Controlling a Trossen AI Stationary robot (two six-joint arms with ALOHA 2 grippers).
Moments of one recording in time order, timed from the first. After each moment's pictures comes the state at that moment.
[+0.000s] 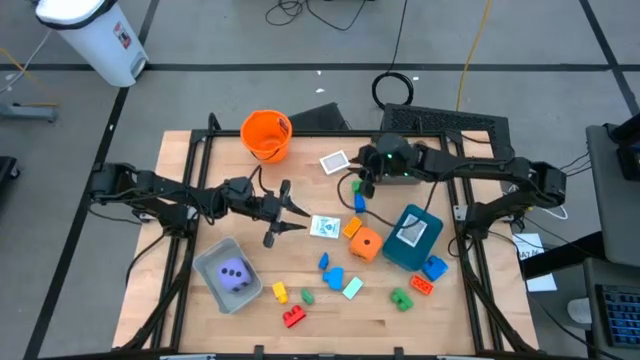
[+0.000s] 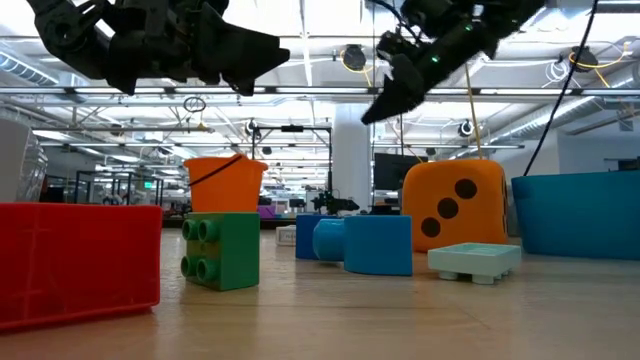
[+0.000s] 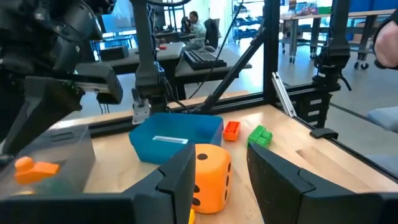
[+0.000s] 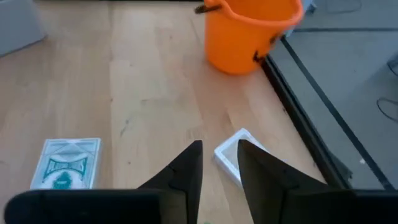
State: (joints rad) left arm 0.06 1.36 0.48 0.84 0.33 0.13; right arm -0.35 1.37 0.95 -0.11 -0.01 -0.17
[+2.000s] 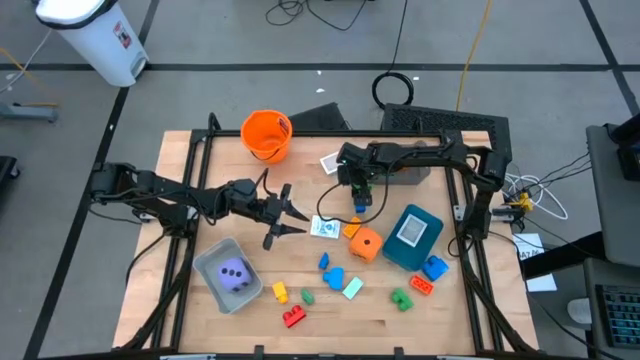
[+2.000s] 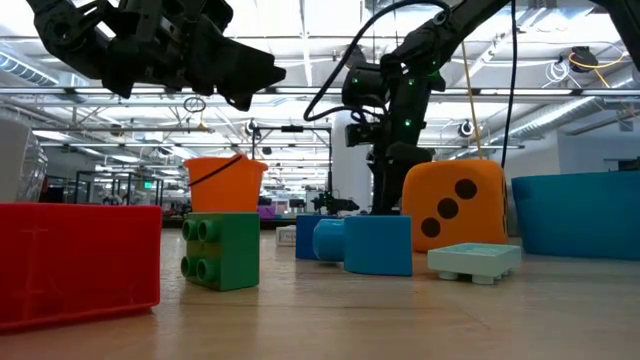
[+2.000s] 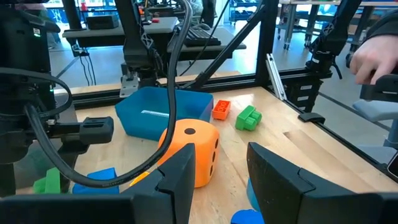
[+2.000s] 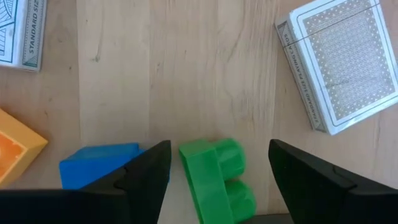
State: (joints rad) left arm 0.05 1.36 0.48 0.74 0.34 0.08; right arm -0.36 1.83 1.26 -0.63 0.01 -0.41
